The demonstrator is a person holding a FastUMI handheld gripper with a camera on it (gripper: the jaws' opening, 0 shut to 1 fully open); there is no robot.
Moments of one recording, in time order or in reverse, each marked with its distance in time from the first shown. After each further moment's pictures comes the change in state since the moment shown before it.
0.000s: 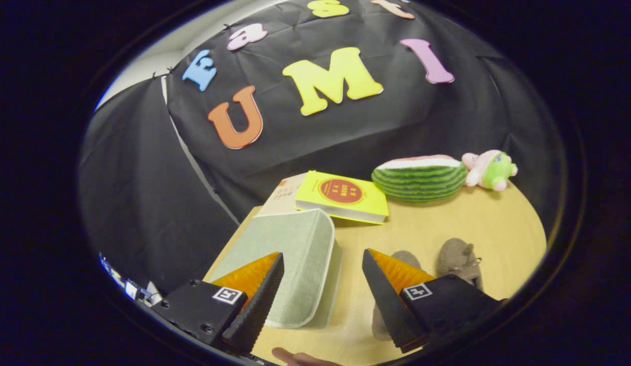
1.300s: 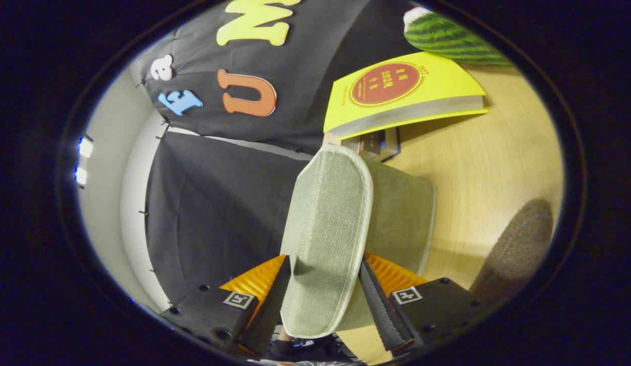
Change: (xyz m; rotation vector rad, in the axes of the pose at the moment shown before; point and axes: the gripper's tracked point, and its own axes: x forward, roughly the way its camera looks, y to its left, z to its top) arm 0.083 0.010 -0.044 0.500 0.510 0.674
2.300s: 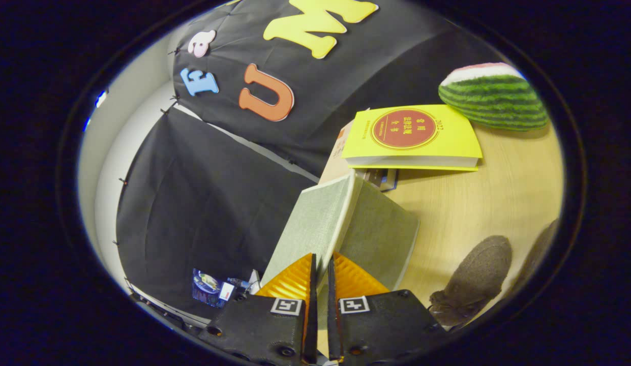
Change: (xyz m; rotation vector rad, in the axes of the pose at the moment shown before) arm -0.022 0.026 0.011 -0.239 -0.129 -0.170
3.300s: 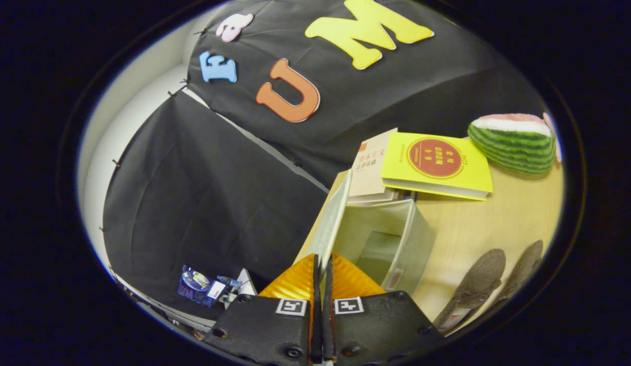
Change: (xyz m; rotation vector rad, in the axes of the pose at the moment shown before) arm -0.003 0.113 0.021 -0.121 -0.011 -0.072
